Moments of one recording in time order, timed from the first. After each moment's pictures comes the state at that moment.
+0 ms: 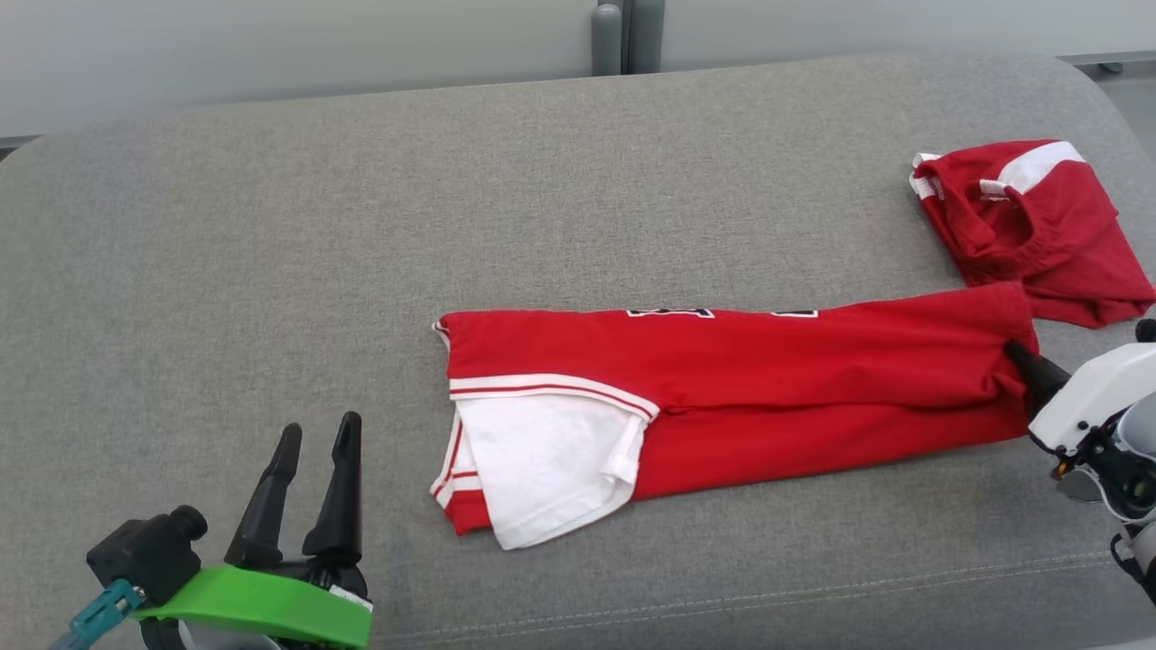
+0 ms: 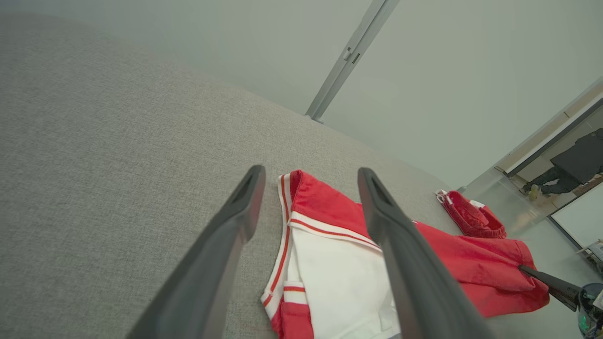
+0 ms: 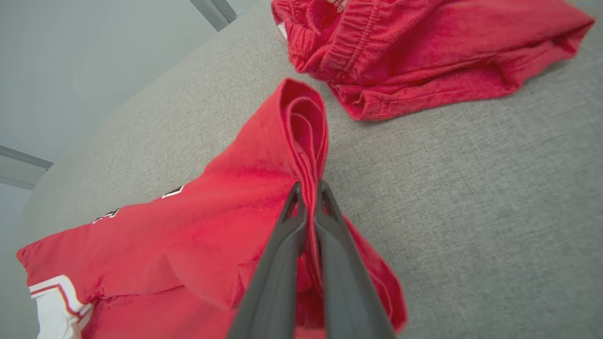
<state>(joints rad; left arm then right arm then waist) 0.09 0.18 -0.27 -0.14 -0.80 0.07 -0.17 -0.38 -0.45 0.36 0.69 1.02 0.11 0.14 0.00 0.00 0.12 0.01</state>
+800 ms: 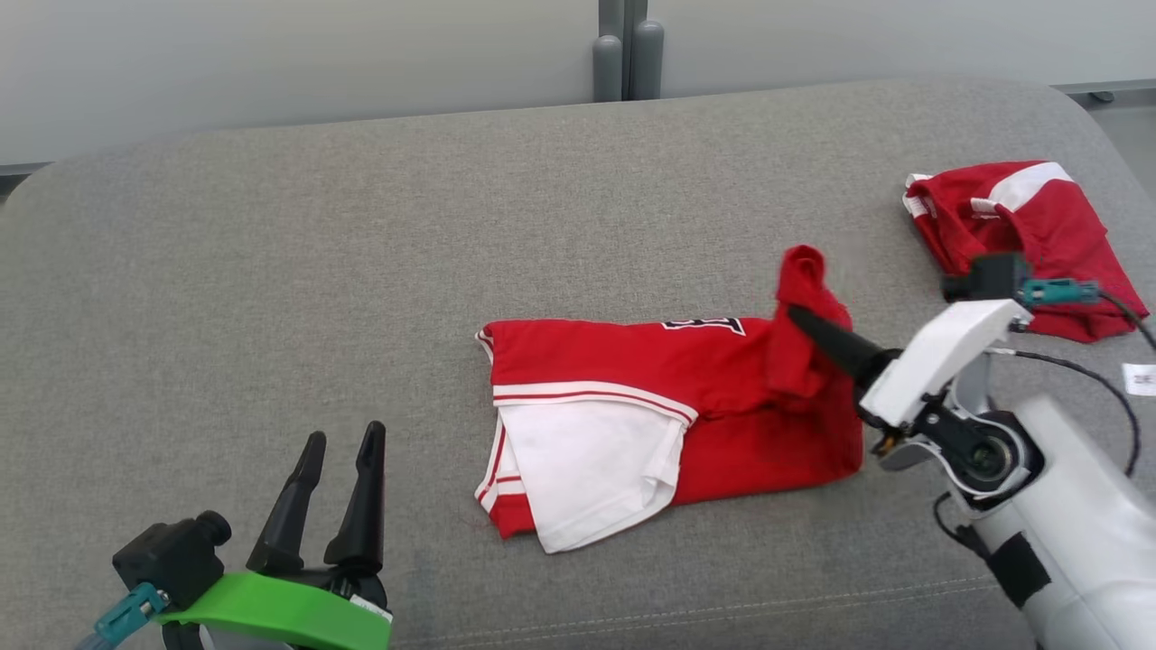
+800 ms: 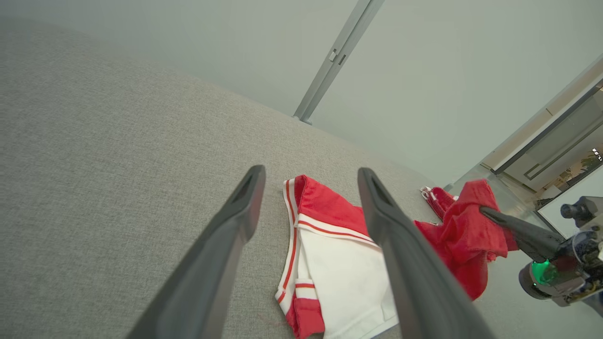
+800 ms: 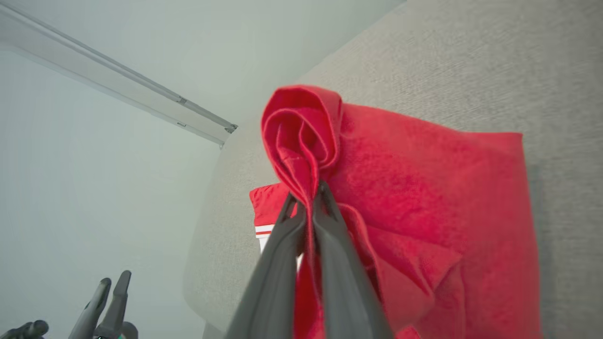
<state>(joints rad) 0.10 0.17 -0.30 -0.14 -0.80 0.07 -0.17 -0.39 -0.31 0.43 0.42 1.19 0.12 0.28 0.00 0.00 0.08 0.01</state>
